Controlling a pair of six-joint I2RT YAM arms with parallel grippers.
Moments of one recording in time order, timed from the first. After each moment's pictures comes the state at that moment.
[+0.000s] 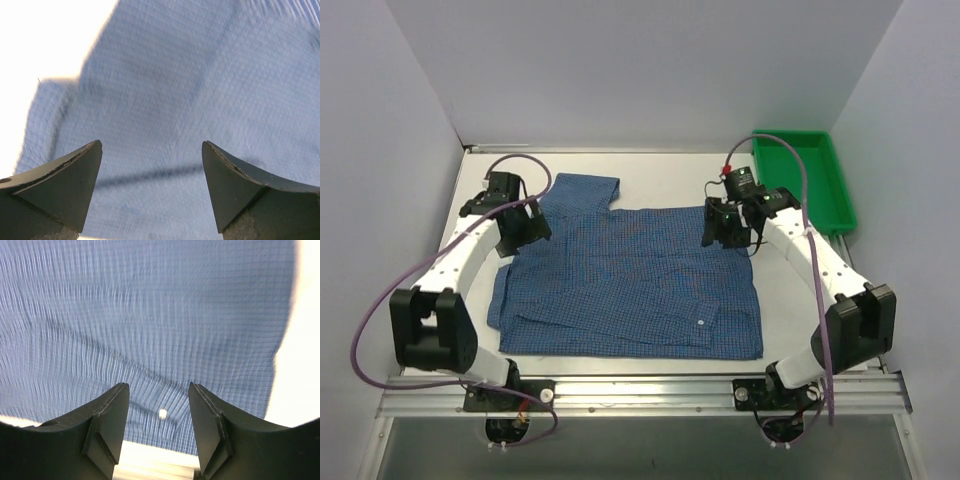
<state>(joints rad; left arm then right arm) -0.11 1.44 1.16 -0.78 -0.07 -0.56 0.40 1.47 1.25 -0.88 -0.02 0.38</state>
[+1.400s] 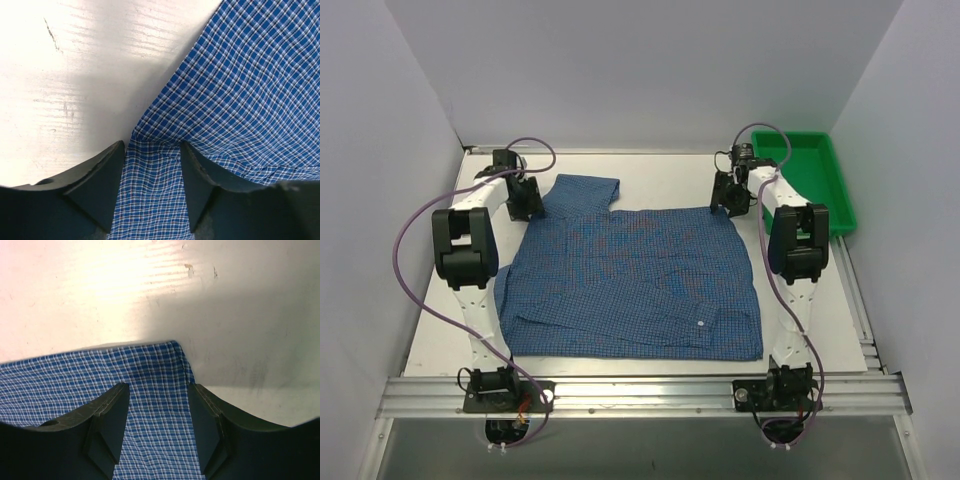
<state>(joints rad) 0.04 2.19 1.69 -0.58 0.11 -0.27 0.11 2.26 1.82 -0.70 -0.05 0.26</state>
